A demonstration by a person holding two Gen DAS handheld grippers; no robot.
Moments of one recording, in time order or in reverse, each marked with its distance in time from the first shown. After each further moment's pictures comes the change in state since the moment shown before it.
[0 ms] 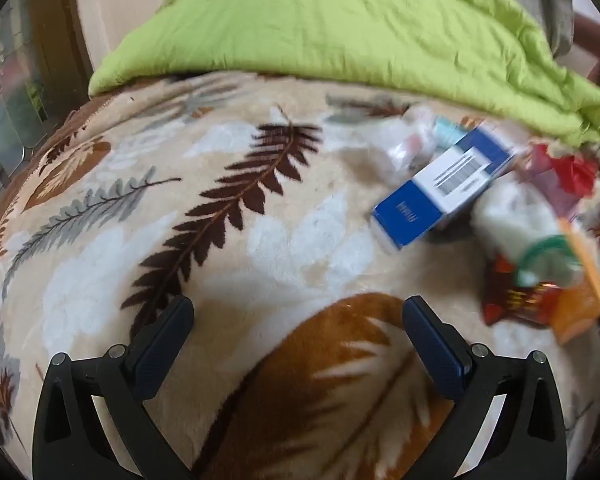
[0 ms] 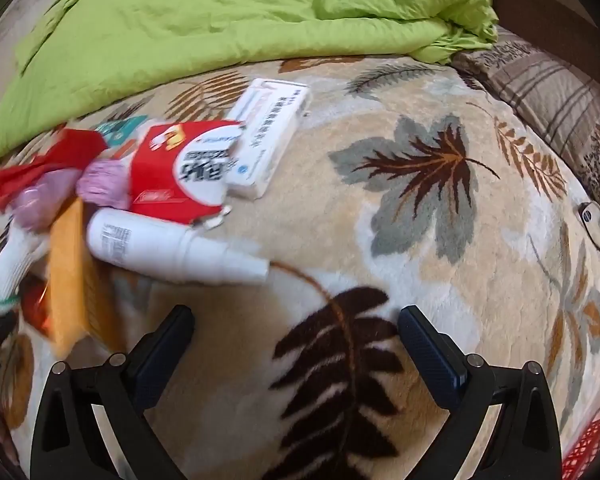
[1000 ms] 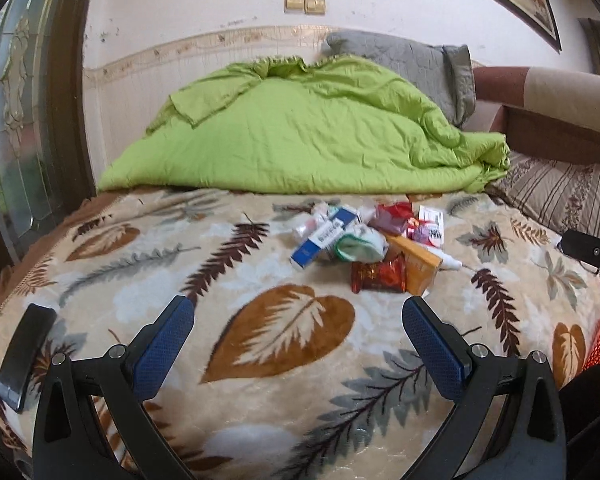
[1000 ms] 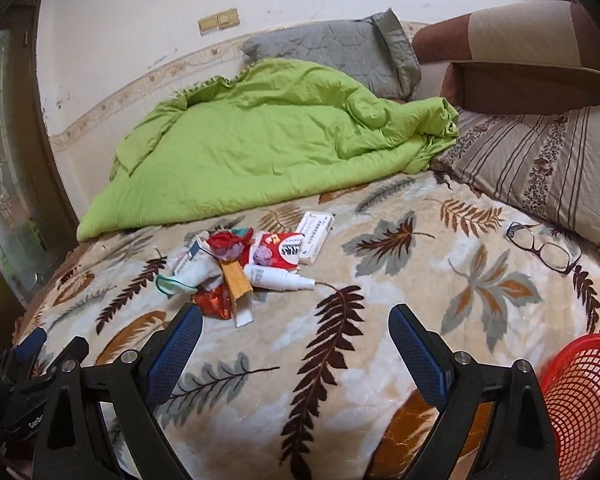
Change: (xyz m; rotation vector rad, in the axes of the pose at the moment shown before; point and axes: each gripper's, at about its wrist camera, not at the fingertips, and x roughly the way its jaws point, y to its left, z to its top) left arm -0.167 -0.013 -0.085 0.112 -0.377 -0.132; right arm -0.188 -0.025 -0.107 0.057 -0.465 0.203
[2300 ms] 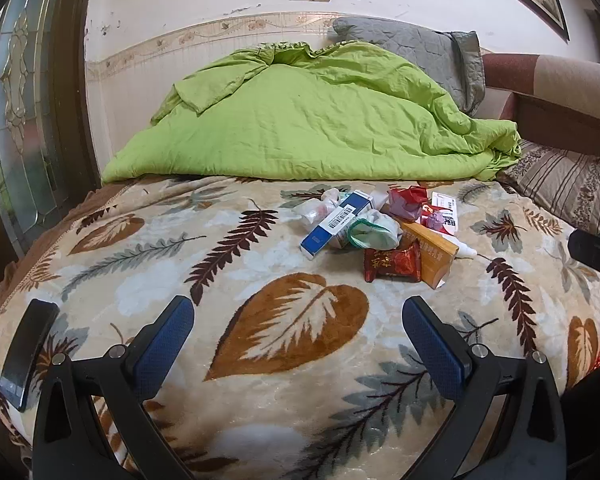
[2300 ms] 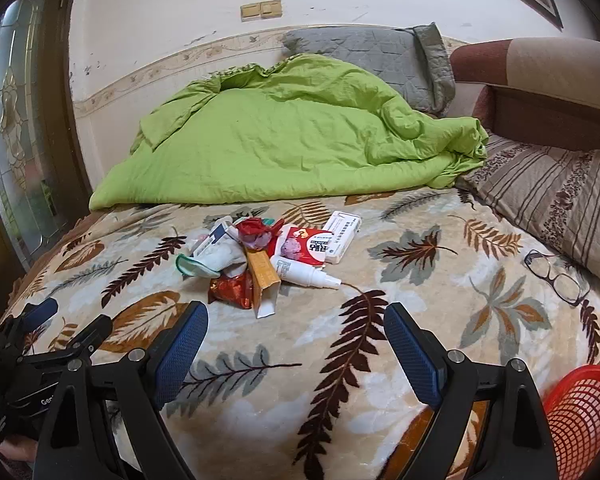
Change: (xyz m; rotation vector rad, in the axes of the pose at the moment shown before) left arm 0.011 0.002 -0.005 0.001 0.037 0.038; right arm 0.003 0.035 -0.007 -0.138 -0.003 0.040
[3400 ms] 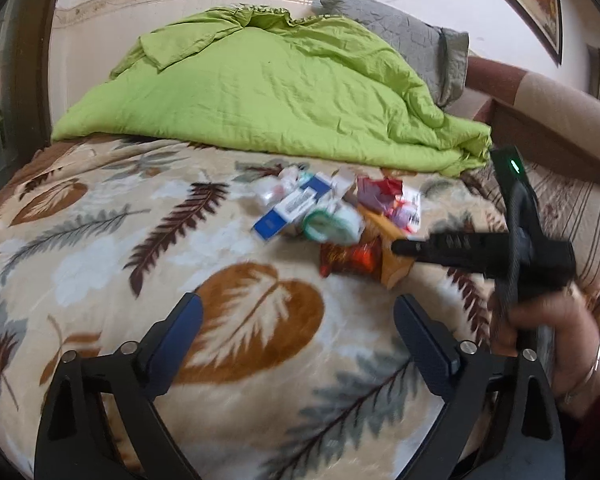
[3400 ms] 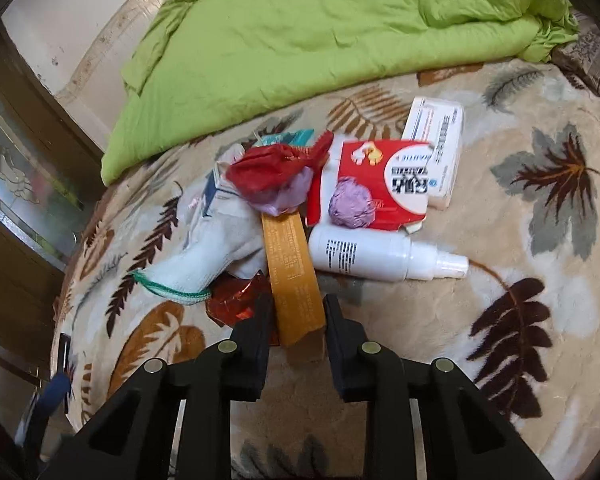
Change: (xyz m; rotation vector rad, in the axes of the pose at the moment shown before) left arm 0.034 0.011 0.029 -0.112 0.126 -0.226; right arm 0.190 -0.008 0.029 0.209 0.400 0.283
